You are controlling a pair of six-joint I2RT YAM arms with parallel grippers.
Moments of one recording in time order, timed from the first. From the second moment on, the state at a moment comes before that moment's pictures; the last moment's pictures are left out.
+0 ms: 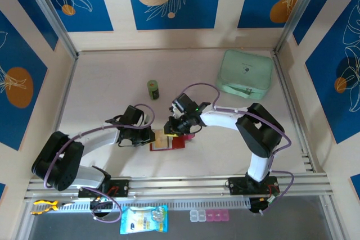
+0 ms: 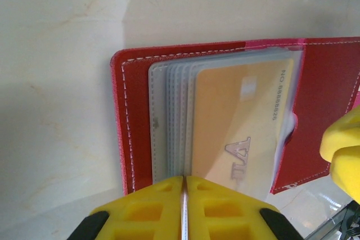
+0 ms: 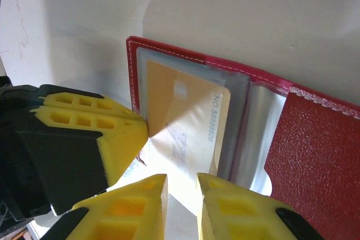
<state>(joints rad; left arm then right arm) -0.52 1.37 0.56 -0.32 0.42 -0.71 0.81 1.79 1.05 -0.31 -0.52 0.81</state>
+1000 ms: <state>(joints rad) -0.52 1.37 0.55 -0.29 0.42 -0.73 0.81 1.87 1.05 -0.26 -0.58 0.83</state>
